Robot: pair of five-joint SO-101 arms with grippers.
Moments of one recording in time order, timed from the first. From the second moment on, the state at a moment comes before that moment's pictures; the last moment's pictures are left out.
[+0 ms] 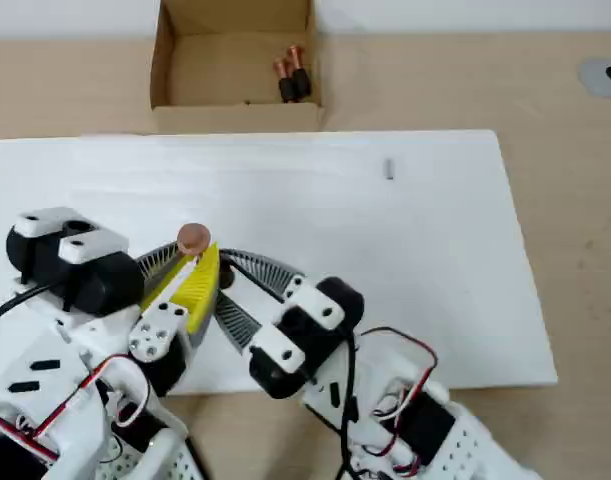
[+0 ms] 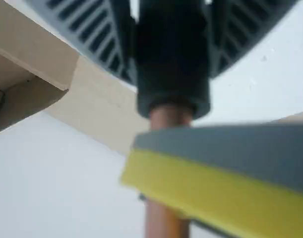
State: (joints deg) left arm 29.0 -86.6 38.2 68.5 -1.0; right arm -56.8 -94.6 79.6 22.6 -2.1
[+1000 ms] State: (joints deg) left arm 17.8 -77.2 19.0 89.8 -2.5; right arm -51.4 -94.7 79.7 22.7 -1.8
